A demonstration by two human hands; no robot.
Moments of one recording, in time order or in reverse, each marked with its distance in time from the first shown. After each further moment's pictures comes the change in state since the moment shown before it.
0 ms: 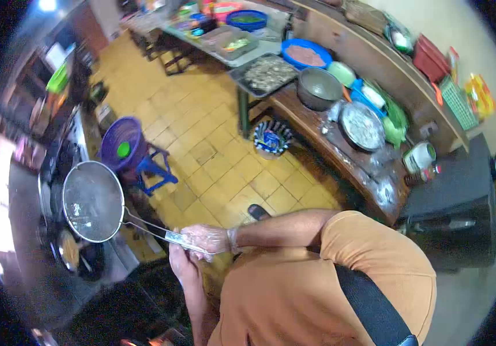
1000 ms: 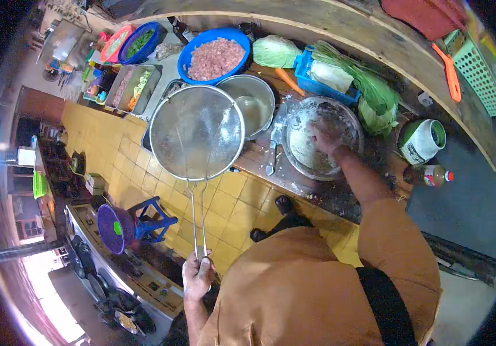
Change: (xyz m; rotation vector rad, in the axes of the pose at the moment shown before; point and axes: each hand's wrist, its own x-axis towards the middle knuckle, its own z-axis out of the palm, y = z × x) left_hand 0.125 -0.102 0.379 0.882 -0.555 -0.451; right_hand -0.476 0.016 -0.599 -0.937 1.333 0.647
